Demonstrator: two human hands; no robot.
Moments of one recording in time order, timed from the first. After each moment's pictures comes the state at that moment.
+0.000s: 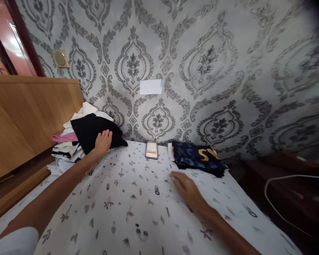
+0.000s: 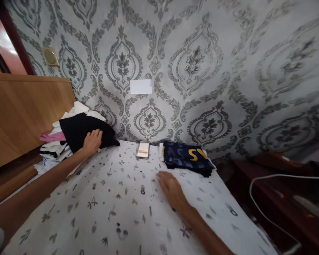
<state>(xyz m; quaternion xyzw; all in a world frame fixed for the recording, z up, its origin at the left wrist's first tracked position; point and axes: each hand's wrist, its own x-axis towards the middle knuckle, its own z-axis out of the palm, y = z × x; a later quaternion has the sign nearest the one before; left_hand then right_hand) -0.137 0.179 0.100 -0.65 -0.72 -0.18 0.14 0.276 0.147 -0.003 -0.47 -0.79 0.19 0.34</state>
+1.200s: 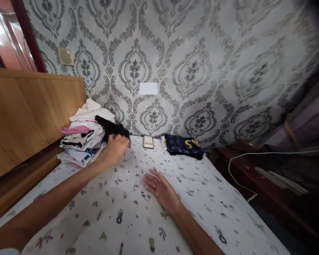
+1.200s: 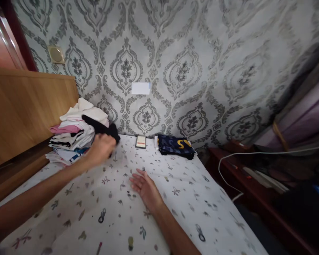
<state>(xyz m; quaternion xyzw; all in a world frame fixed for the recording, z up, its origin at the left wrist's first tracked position) -0.078 0.034 0.130 -0.79 -0.55 -0.16 0.20 0.172 0.004 0.014 -0.30 -0.31 0.77 0.46</state>
